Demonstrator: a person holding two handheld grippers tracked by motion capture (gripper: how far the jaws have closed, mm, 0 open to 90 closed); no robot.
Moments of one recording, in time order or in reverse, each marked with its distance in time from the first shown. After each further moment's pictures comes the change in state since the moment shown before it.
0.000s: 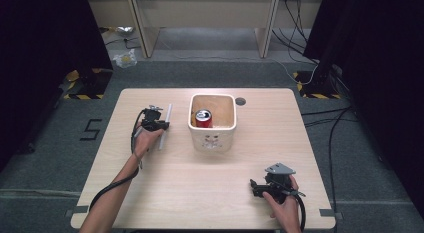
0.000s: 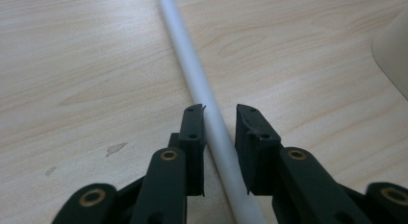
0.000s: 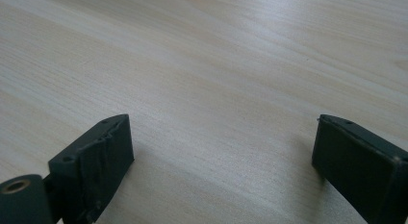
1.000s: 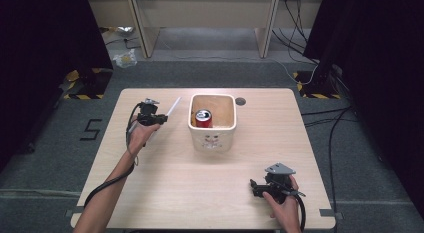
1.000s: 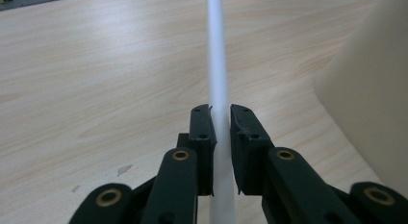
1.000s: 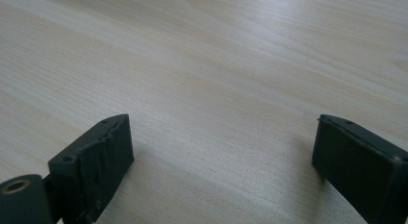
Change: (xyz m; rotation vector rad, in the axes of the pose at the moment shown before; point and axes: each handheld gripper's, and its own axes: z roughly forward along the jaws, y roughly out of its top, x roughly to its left) left arm 0.000 0.023 -0.037 -0.077 -0.066 0.002; right arm 0.000 0.000 0.000 0.000 0.000 0.000
